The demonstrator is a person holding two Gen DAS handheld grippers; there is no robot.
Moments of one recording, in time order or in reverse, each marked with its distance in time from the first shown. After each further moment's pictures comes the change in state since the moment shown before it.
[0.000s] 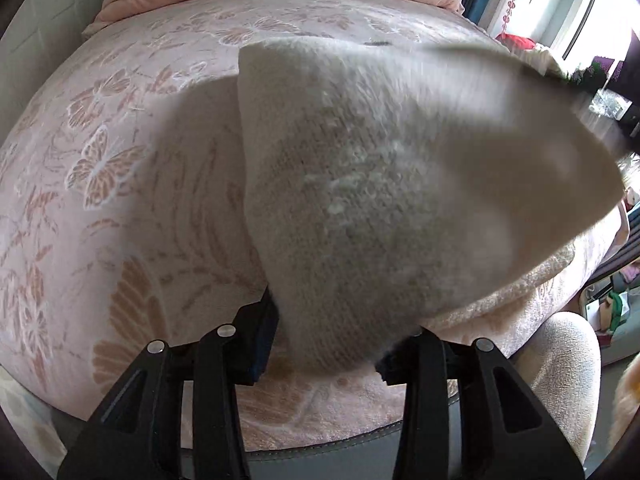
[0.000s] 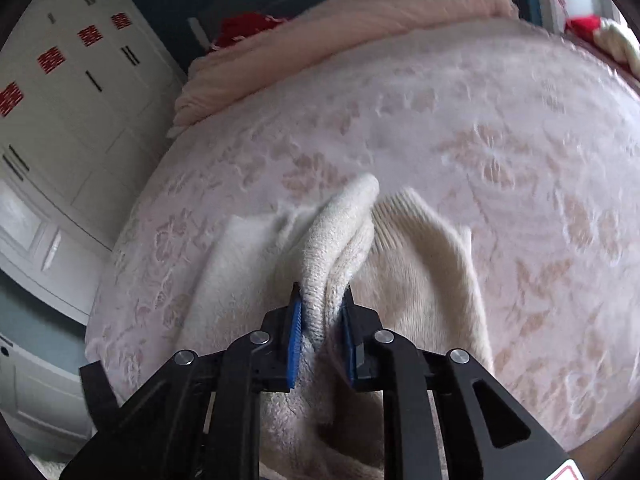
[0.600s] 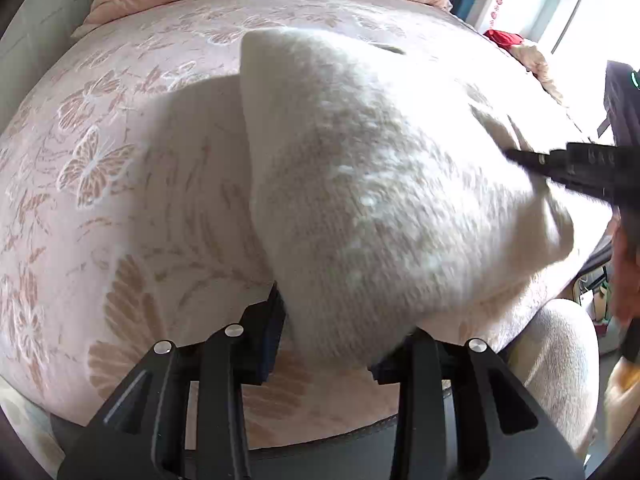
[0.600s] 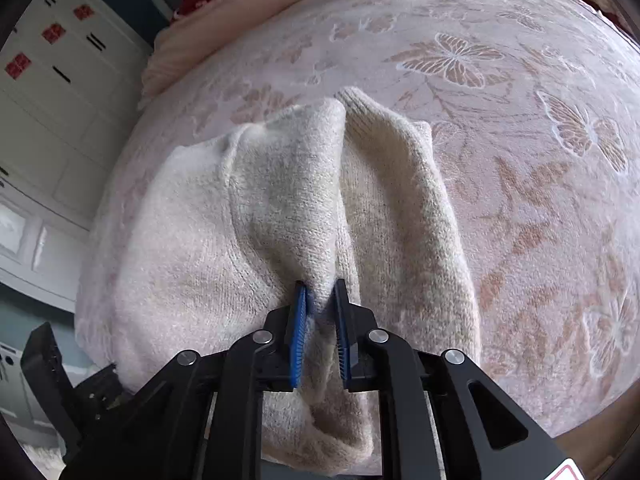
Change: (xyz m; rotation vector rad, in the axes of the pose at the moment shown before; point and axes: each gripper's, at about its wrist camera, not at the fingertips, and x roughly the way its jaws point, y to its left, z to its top) left arm 0.001 0.001 -0.001 0.018 -0.004 -0.036; right arm 0.041 -0.058 -0.056 0.145 0.154 -0.017
